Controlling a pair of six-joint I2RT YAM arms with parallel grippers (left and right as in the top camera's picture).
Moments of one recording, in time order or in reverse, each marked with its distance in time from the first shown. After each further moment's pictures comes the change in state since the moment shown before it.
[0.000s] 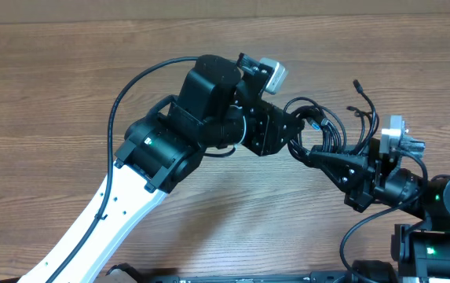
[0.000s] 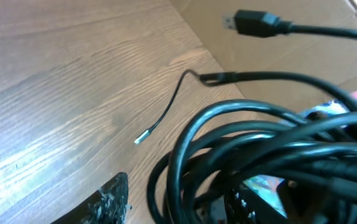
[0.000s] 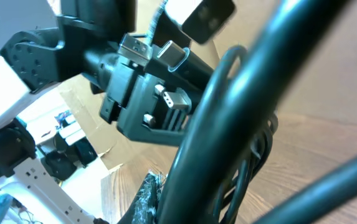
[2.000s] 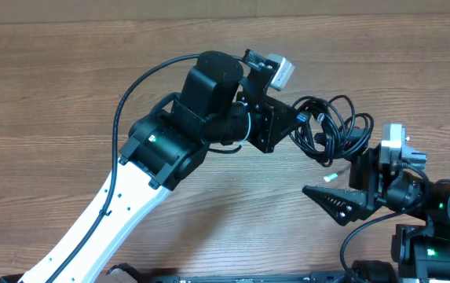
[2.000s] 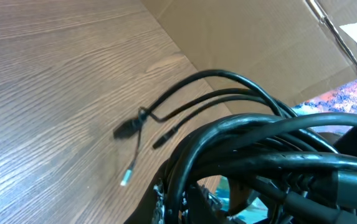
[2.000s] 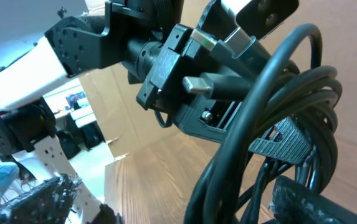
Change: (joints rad) left arm 0.003 0.015 0.003 0.089 0.079 -0.044; right arm 0.000 -0.004 0.000 0.080 -0.079 -0.011
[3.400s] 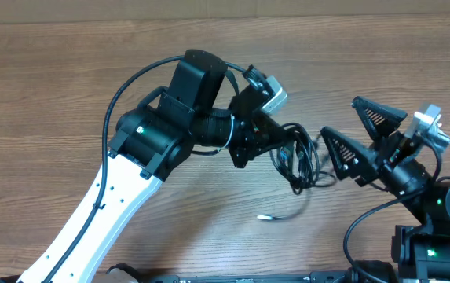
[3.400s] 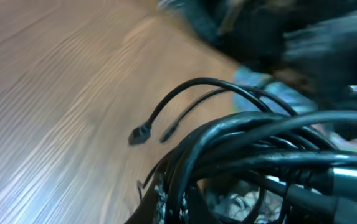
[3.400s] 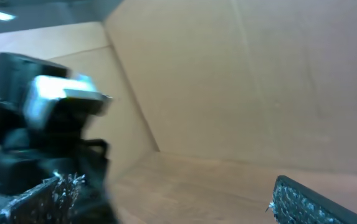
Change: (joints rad) left arm 0.076 0.004 0.000 -0.181 0.277 0.499; right arm 0.000 -0.003 0.000 -0.097 0.508 -0.020
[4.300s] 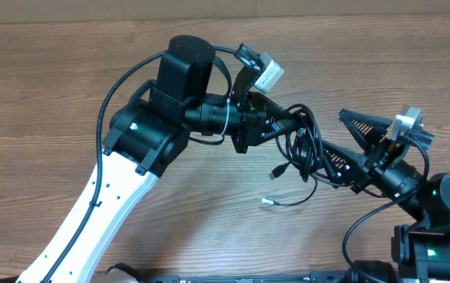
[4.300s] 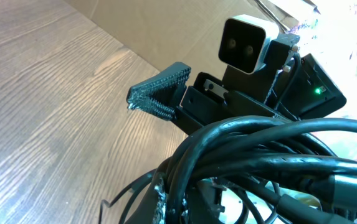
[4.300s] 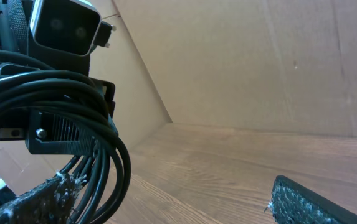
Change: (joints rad) left arm 0.041 0.000 0.000 0.185 0.105 -0.280; right arm 0.000 0.000 0.000 -0.112 -0.128 -0.057
